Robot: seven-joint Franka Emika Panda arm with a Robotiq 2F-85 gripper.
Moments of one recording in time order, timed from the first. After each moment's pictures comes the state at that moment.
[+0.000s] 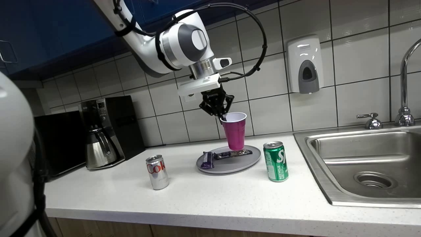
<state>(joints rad) -0.07 -0.07 -0.09 -2.40 -0.08 2.65 -0.03</state>
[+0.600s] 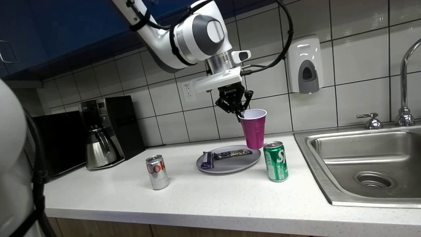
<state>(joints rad) -0.11 -0.07 -0.17 -2.40 -0.08 2.65 -0.15</state>
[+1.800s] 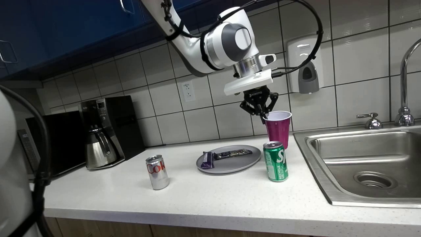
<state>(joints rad) -0.17 0.14 -0.22 -2.20 -0.02 2.65 -0.29</state>
